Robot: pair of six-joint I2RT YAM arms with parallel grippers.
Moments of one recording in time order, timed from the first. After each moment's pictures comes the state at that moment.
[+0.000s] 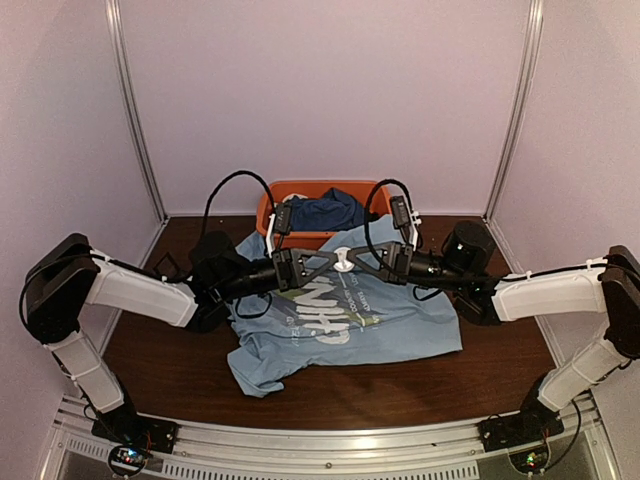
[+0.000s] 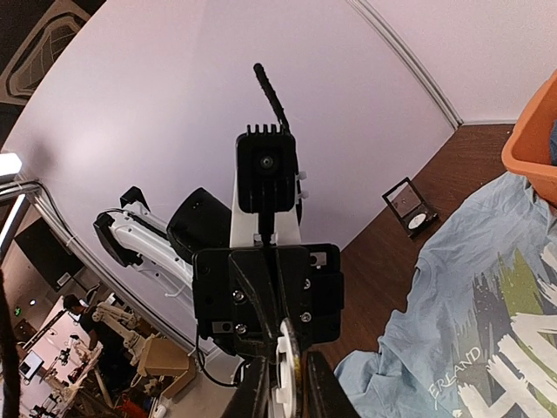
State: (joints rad) left arm -0.86 1.68 0.79 1.10 0.53 -0.88; right arm 0.73 1.46 0.71 0.89 -0.61 0.84
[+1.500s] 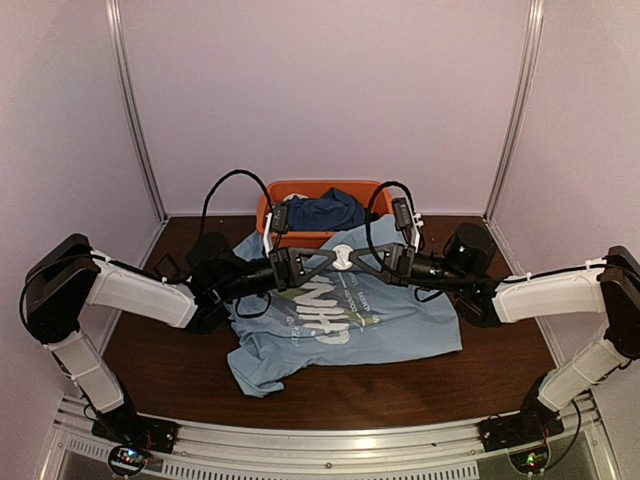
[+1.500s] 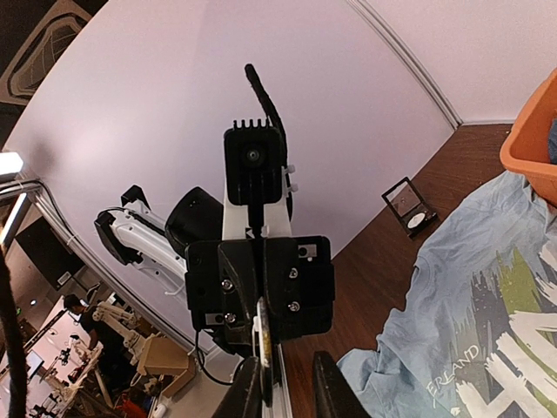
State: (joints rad) left arm -0.86 1.68 0.78 1.15 0.54 -0.88; right arm 0.72 1.46 0.69 0.92 -0.62 0.85
